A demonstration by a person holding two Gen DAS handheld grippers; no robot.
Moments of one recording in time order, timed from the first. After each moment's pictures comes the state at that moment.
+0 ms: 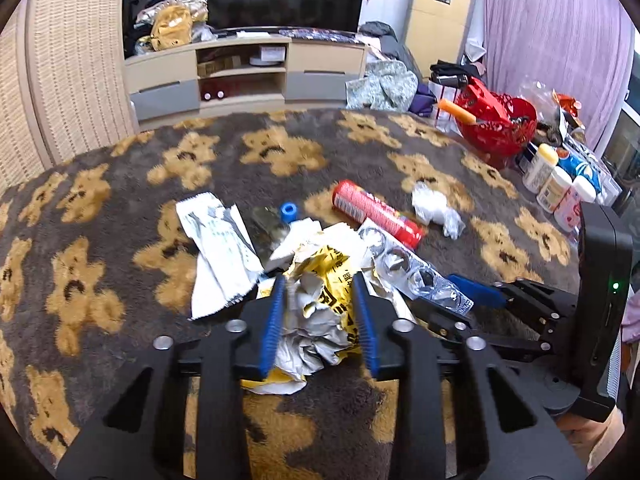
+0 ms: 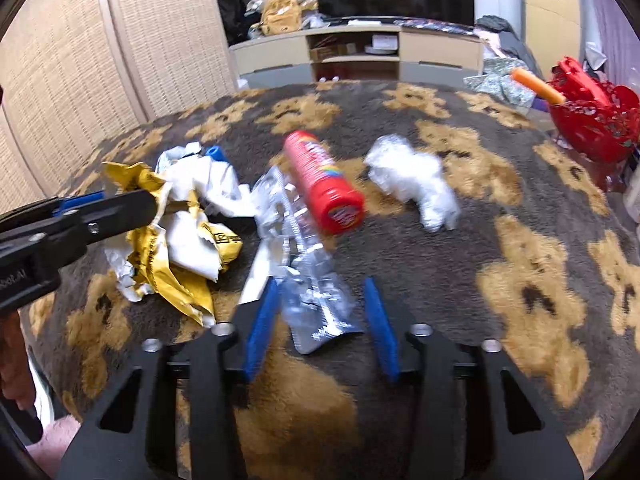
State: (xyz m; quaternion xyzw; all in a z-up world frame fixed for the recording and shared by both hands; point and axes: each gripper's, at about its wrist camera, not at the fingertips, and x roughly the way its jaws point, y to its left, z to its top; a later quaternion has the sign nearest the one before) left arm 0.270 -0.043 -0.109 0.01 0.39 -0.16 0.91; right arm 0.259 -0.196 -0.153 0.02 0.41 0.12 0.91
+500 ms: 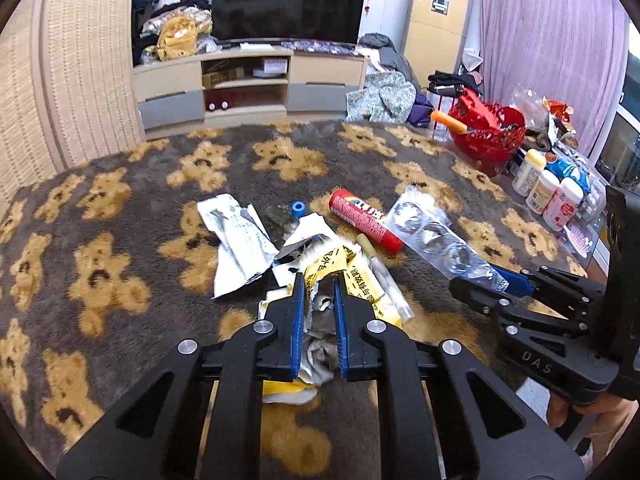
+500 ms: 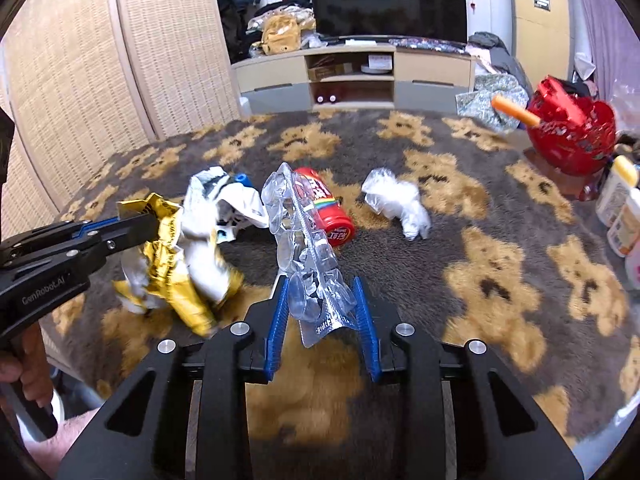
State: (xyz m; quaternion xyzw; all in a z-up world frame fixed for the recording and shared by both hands) left arm 0.230 -0.027 -0.084 0.01 0.36 -0.16 0.92; right arm 0.212 -0.201 -0.106 0.02 0.37 0.10 0.92
